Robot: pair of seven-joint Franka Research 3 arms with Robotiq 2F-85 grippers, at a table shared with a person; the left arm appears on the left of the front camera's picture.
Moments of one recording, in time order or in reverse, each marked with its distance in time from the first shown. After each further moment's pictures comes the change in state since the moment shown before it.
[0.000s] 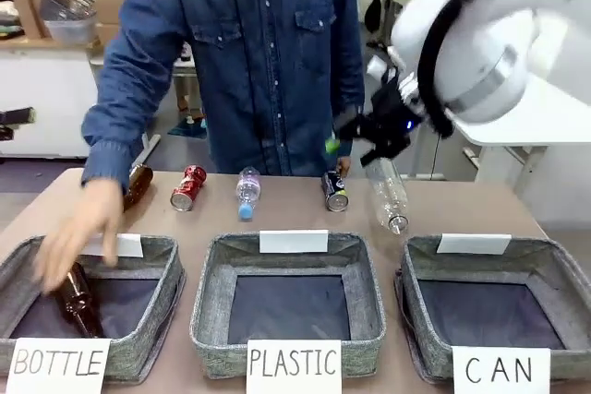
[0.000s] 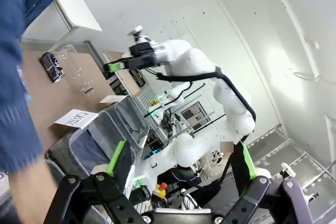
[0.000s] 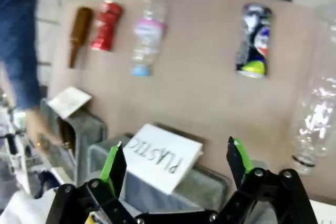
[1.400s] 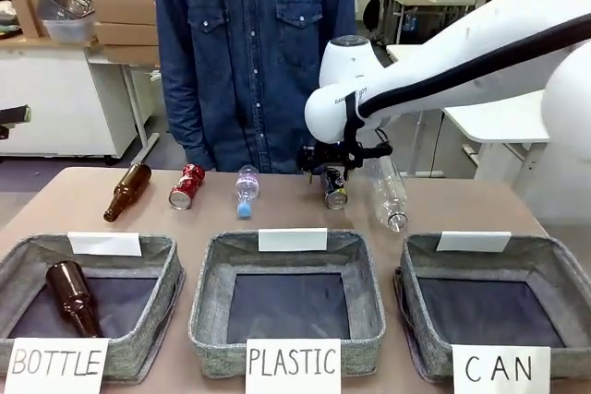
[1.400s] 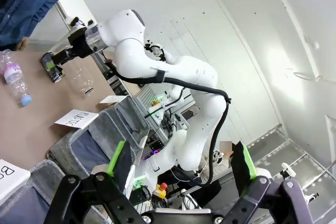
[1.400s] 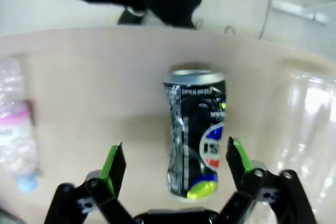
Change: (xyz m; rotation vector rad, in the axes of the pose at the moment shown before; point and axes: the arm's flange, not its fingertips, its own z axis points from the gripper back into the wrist) left arm 0.000 -0.001 0.001 0.001 -0.001 -0.002; right arm 0.102 -0.009 -0.178 -0.572 0.152 -0.037
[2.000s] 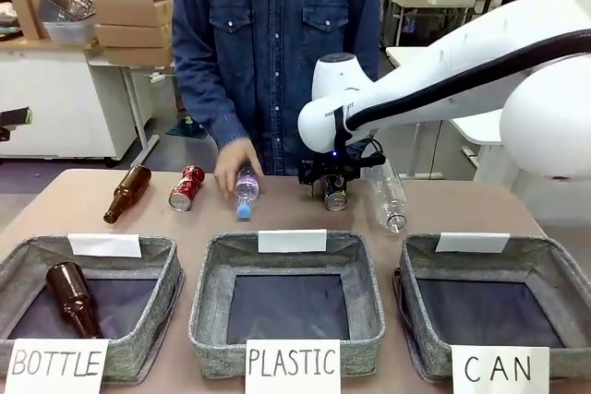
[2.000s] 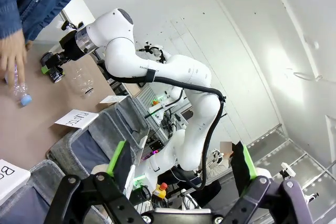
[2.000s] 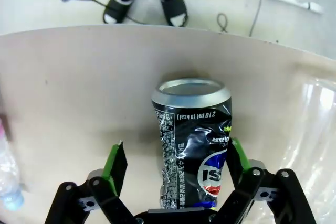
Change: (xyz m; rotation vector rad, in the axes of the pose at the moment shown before) left arm 0.000 0.000 0.000 0.000 0.000 0.000; right arm 0.007 0.001 -0.025 -0.041 0.057 0.001
